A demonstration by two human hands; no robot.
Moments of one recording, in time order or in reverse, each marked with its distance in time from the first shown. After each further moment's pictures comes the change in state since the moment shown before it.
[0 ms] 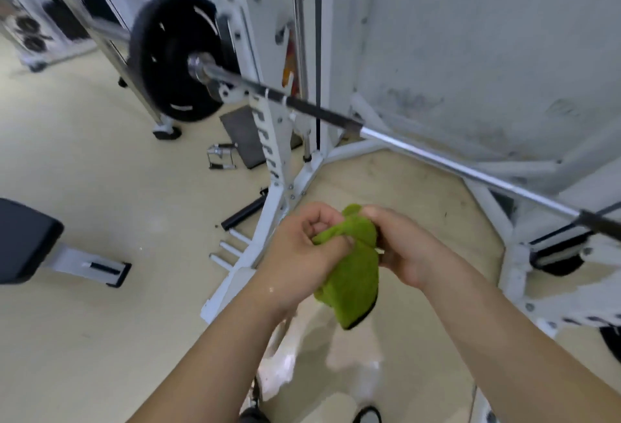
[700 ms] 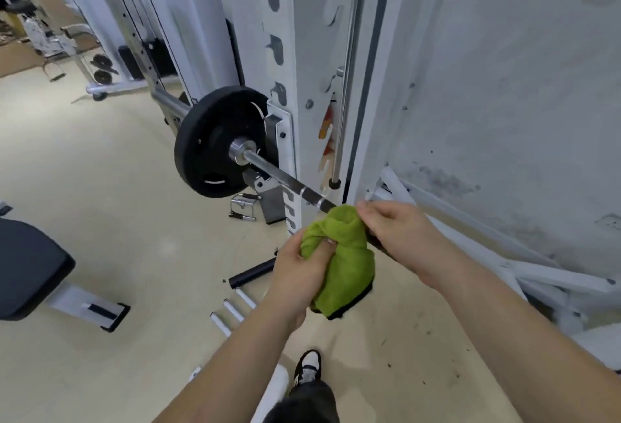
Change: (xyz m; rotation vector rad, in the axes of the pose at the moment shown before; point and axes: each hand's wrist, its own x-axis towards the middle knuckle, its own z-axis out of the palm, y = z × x) left_hand 0.191 0.037 -0.055 -0.311 0.326 -0.088; right_hand 0.106 -0.209 0.035 -0.482 0.065 -0.367
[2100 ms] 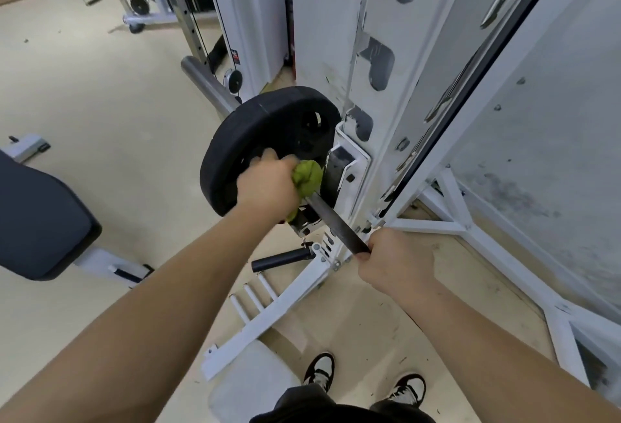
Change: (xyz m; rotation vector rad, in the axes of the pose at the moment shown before) left_hand 0.297 0.096 -0.117 1.557 0.276 0.281; right_hand 0.226 -0.013 0.103 -1.048 -0.053 -0.030
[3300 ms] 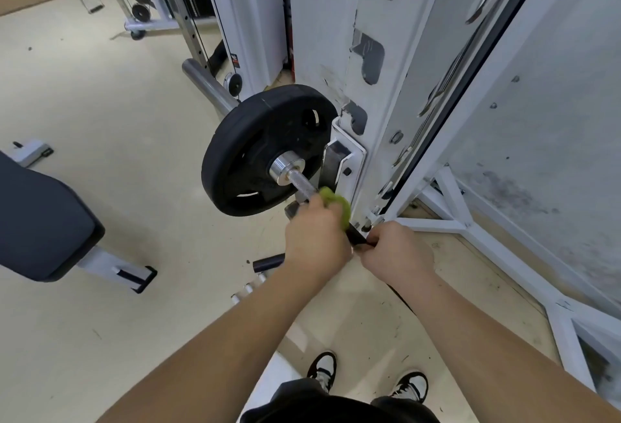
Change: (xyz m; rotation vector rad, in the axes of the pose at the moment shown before) left_hand -0.090 0.069 0.021 -0.191 -0.072 0.115; right_hand -0.004 0.009 0.003 0.118 0.016 0.070
